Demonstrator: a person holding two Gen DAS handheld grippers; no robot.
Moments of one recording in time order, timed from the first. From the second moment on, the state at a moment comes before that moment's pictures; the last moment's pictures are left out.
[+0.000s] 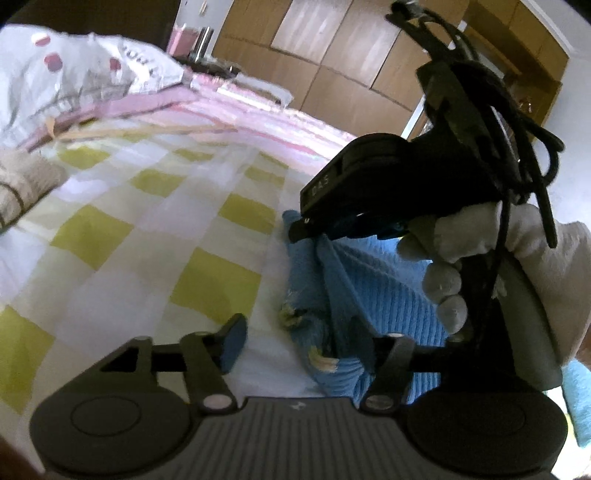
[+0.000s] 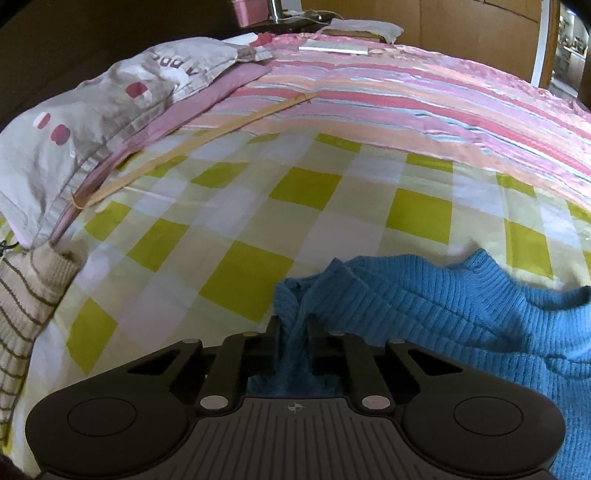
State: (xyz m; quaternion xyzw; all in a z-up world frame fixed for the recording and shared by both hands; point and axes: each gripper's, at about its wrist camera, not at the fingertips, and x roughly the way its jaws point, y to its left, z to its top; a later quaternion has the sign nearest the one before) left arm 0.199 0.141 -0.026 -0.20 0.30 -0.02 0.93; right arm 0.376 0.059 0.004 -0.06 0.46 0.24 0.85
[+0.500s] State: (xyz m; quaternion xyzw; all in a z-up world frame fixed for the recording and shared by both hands) left arm 0.199 0.129 -0.033 -0.18 0.30 -0.02 0.94; right arm 0.372 0.045 0.024 -0.04 0.45 0.25 0.86
